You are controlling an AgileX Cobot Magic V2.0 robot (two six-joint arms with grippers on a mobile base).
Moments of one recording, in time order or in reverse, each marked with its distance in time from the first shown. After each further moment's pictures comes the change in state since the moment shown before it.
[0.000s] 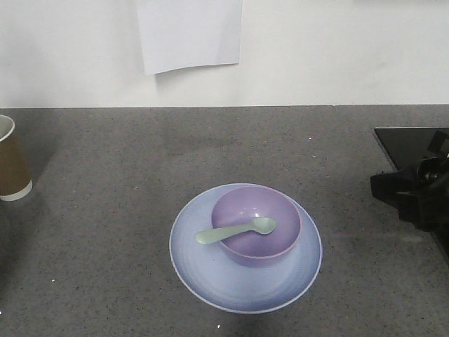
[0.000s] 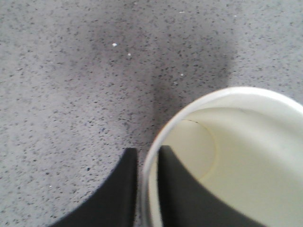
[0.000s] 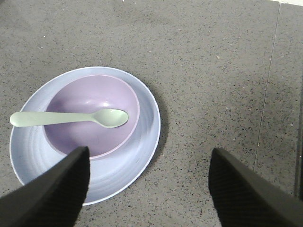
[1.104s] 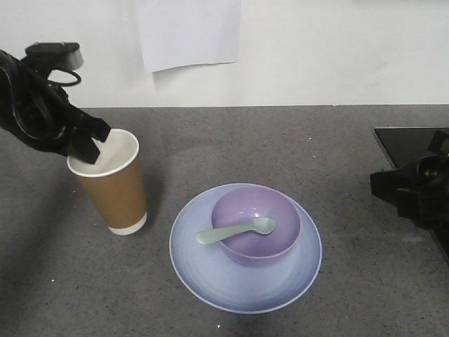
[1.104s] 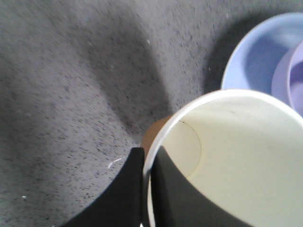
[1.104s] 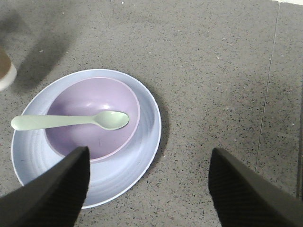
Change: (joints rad) left arm -0.449 -0.243 0.176 -0.191 0.115 0.155; right arm 0.000 0.000 0.000 0.000 -0.006 0.018
